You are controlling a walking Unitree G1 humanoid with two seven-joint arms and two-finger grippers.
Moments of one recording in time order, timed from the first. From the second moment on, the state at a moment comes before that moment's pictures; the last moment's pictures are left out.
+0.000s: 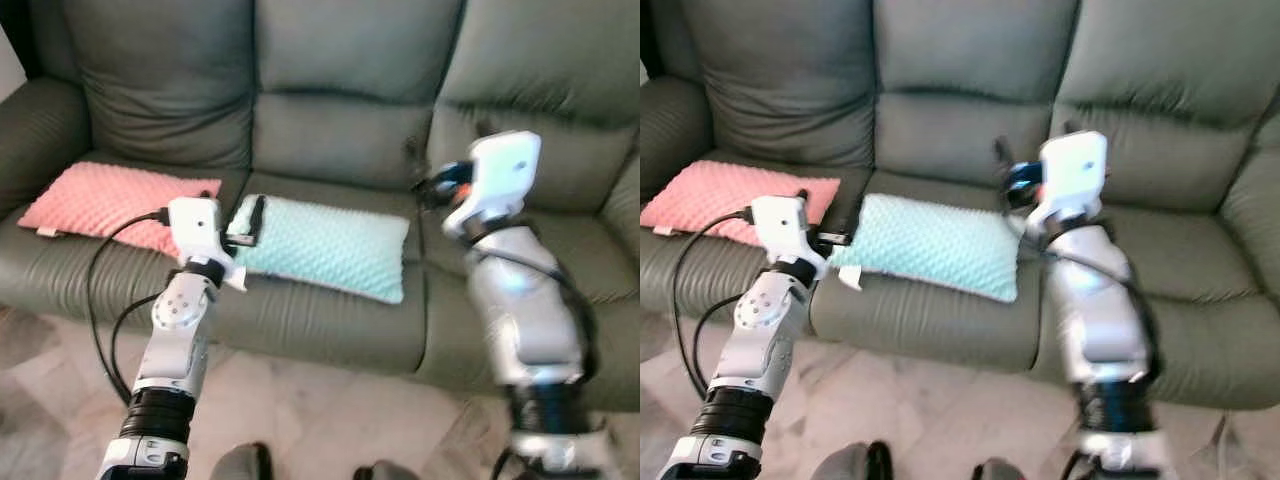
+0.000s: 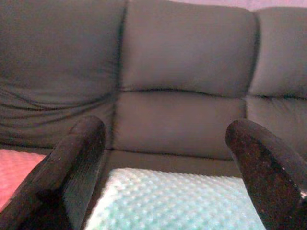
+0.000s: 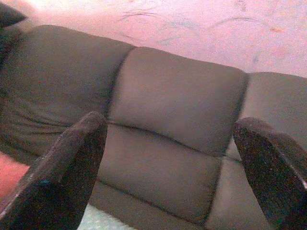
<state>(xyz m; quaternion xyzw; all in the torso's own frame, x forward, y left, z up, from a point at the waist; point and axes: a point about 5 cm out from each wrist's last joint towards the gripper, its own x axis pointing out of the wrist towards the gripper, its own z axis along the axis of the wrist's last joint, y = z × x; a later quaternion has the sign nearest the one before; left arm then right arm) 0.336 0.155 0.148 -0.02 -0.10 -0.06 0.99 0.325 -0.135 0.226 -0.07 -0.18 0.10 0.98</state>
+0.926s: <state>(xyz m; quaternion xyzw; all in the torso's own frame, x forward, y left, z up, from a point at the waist) 0.326 0.177 0.119 0.04 -0.06 -0.02 1.00 0.314 -0.148 0.188 -0.03 -0.13 0.00 0.99</state>
